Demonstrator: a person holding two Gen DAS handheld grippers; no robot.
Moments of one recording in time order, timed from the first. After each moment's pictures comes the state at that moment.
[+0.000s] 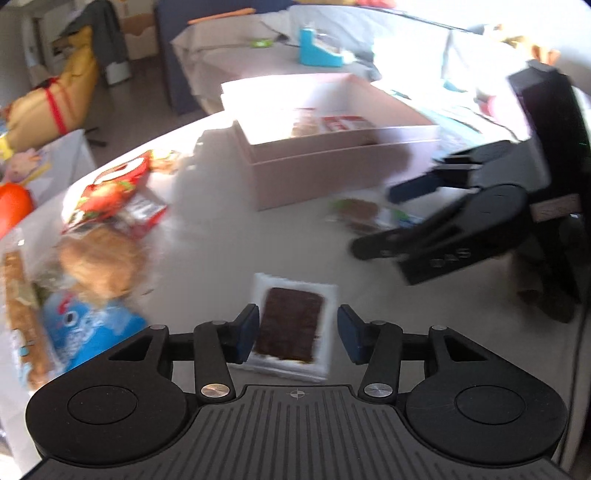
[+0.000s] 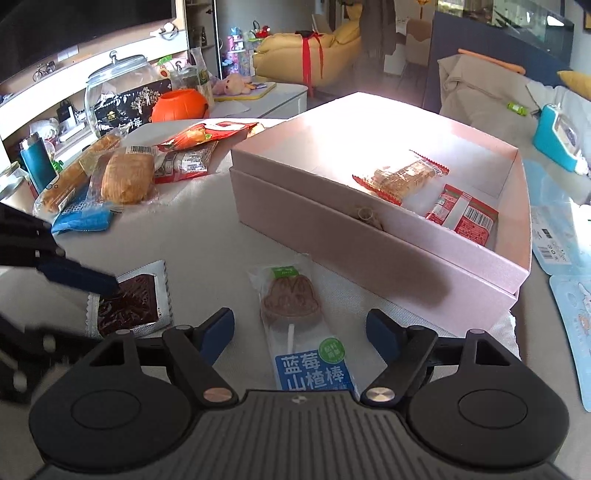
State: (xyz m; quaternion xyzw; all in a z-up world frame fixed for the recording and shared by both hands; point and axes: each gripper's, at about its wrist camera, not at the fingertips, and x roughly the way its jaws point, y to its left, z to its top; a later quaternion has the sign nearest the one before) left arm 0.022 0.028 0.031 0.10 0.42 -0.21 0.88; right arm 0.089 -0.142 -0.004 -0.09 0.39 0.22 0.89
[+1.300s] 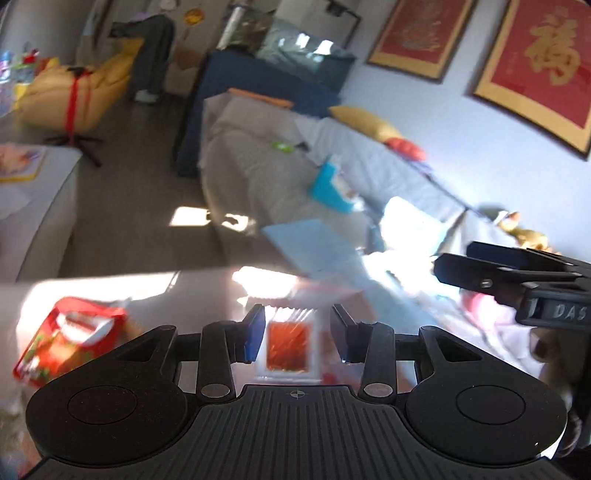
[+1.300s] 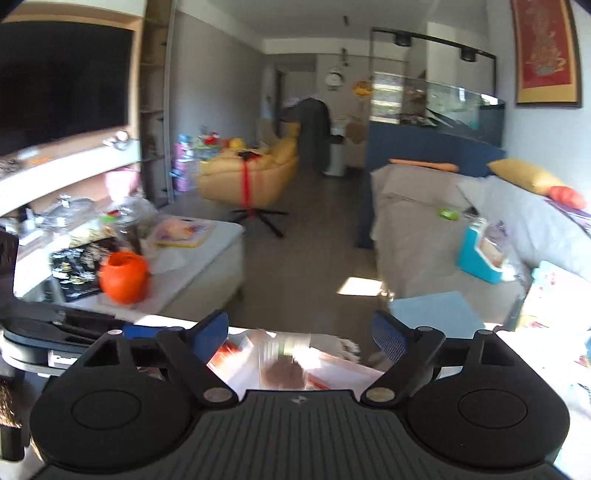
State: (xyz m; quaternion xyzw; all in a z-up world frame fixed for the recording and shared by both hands) left arm 0.155 0.034 0.120 -0.13 0.31 -0.22 0.91; right arm 0.147 -0.185 0.179 -0.06 0.25 0.13 0.96
